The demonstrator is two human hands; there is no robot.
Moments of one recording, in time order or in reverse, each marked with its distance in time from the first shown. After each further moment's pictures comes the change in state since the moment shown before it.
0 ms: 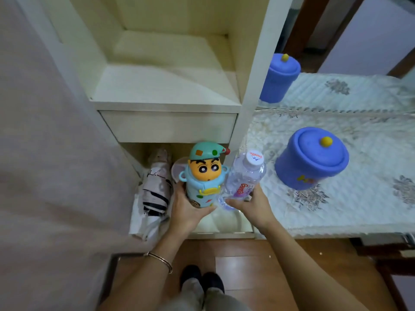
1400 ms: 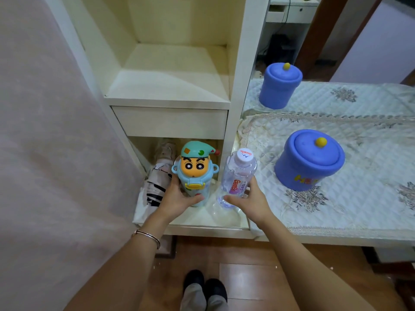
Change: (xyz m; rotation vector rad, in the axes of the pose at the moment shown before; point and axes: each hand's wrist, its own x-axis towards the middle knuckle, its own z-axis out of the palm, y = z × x) left_hand 0.008 0.002 -0.028 0.025 -0.202 -0.034; right_hand -0.013 -0.009 -0.013 0.017 -0.101 -0.046
